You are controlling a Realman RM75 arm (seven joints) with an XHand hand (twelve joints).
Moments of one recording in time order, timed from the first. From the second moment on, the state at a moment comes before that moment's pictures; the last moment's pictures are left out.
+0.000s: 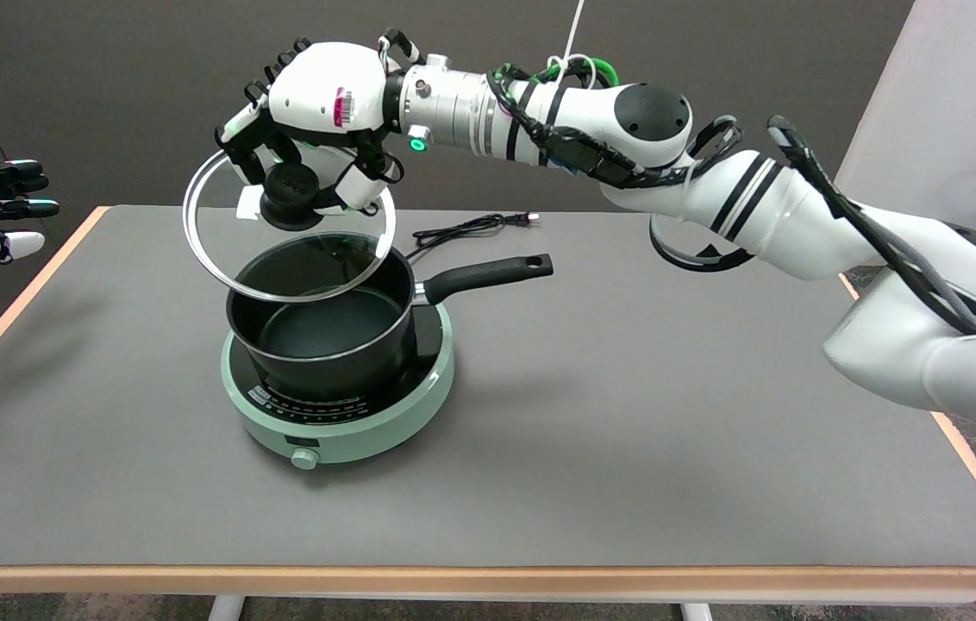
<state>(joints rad) 1.20 -1.15 -2.59 1.13 -0.86 0.40 1.78</state>
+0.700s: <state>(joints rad) 1.27 -1.18 -2.50 1.02 -0.98 0.69 1.93</state>
